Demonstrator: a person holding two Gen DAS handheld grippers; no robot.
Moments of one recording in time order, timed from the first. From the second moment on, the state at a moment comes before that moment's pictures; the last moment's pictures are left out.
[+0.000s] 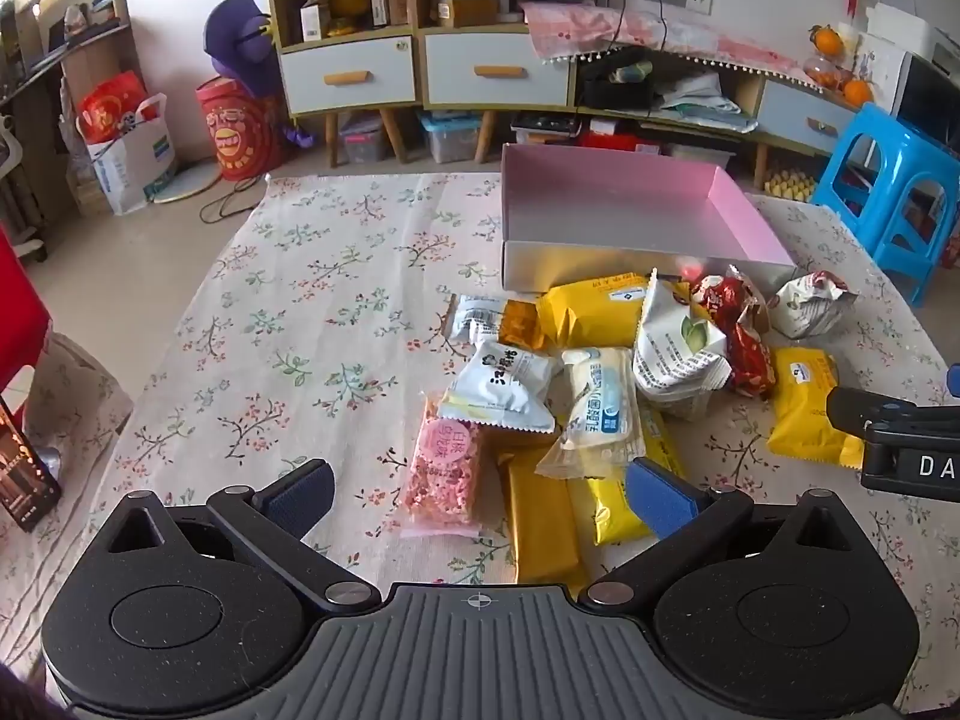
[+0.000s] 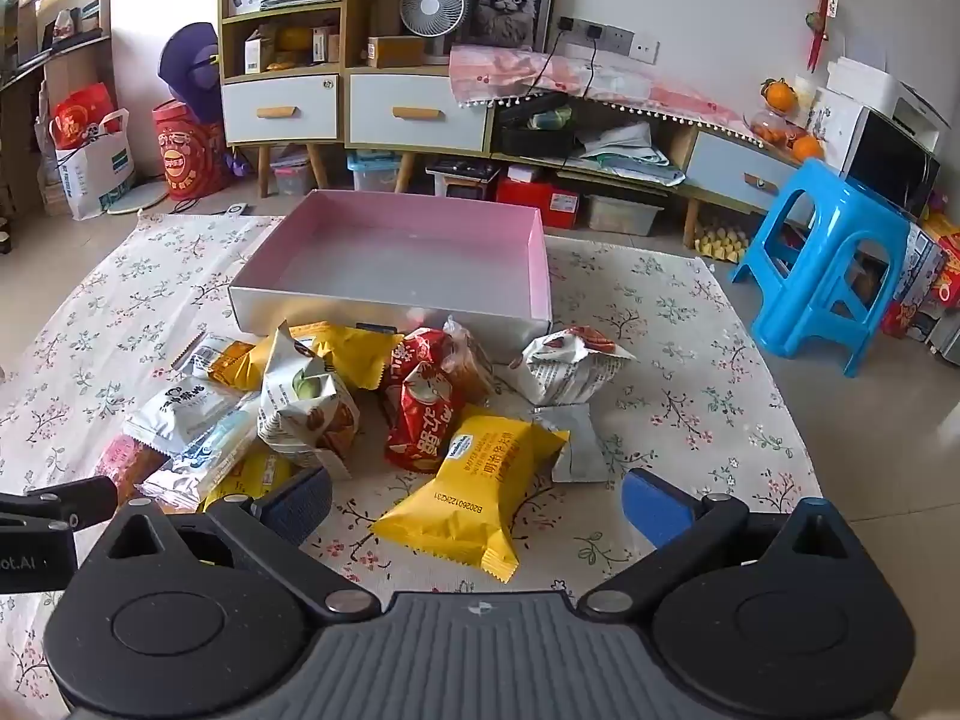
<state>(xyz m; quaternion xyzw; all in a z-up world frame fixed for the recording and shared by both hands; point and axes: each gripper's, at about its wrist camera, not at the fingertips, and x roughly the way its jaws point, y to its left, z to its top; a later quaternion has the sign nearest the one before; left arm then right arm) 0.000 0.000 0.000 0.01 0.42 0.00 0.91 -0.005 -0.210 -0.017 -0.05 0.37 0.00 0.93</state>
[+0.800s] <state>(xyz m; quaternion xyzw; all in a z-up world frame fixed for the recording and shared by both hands) -0.001 -0.001 -0.010 0.01 0.44 -0.01 0.90 -0.007 -0.210 -0.018 -0.03 0.37 0.00 0.93</state>
